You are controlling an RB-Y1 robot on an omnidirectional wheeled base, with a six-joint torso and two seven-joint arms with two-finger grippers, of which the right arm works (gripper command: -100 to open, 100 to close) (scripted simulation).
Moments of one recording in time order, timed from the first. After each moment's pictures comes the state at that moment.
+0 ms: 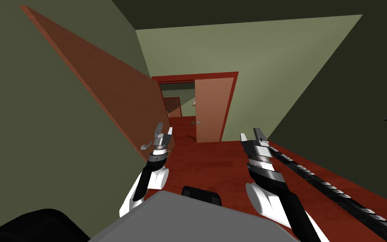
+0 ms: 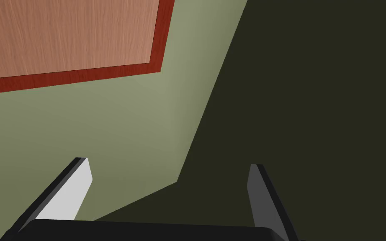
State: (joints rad) arm 0.45 -0.02 -0.01 -2.33 -0.04 -0.35 0.04
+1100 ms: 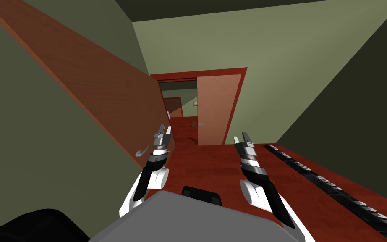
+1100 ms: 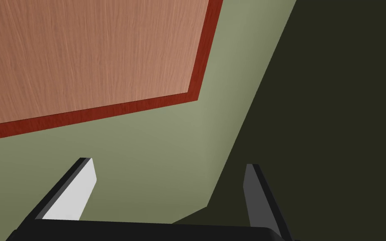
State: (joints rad) arm 0.38 -0.06 0.00 -2.11 -0.05 -0.41 0.01
